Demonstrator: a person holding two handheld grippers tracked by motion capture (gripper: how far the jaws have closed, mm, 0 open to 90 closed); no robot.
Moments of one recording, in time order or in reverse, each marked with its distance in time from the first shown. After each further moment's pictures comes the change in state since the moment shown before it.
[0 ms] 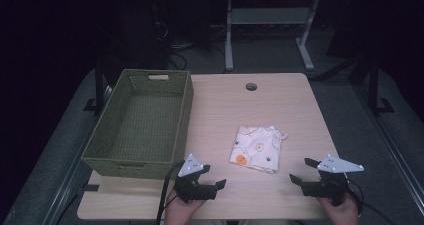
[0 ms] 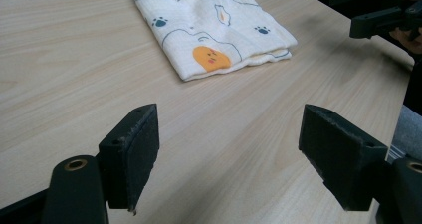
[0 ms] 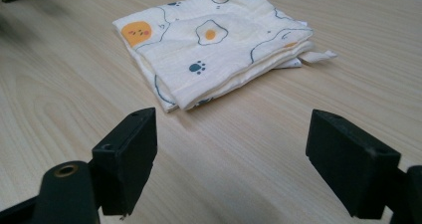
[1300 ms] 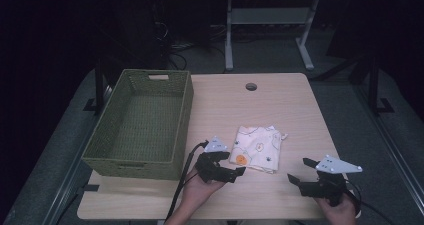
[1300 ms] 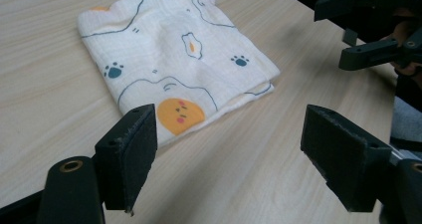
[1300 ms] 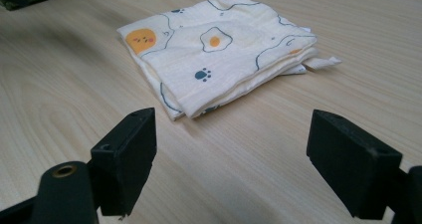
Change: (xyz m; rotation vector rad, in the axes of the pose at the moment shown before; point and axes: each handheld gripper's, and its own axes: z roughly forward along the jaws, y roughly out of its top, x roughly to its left) left arm -0.006 0.057 0.052 0.103 -0.093 0.044; right arm 0.005 0.002 0.002 -0.018 -0.002 -0.001
